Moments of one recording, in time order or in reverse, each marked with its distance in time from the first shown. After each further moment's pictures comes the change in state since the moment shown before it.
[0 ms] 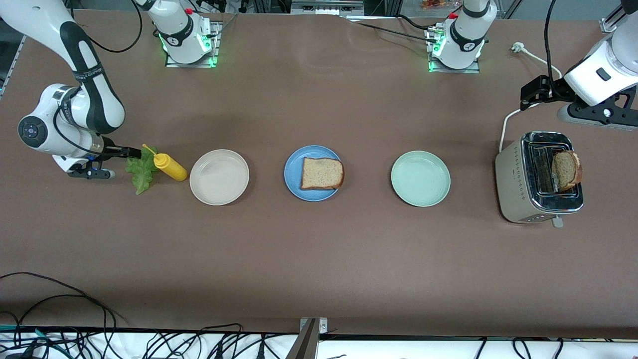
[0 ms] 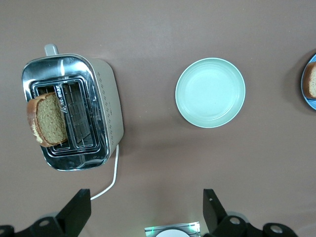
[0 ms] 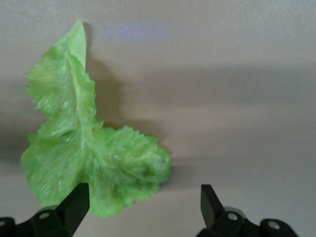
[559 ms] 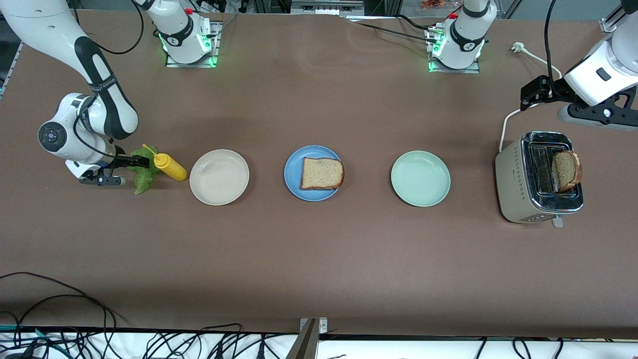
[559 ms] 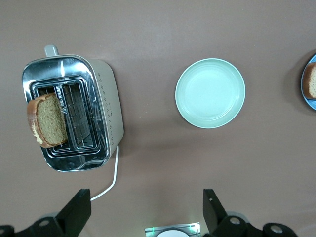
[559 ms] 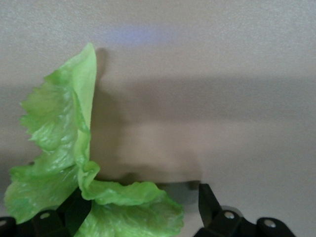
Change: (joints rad) left arm 0.000 0.000 0.000 -0.001 0.000 0.003 0.002; right arm 0.006 0.080 0.025 -0.001 0.000 0.145 0.014
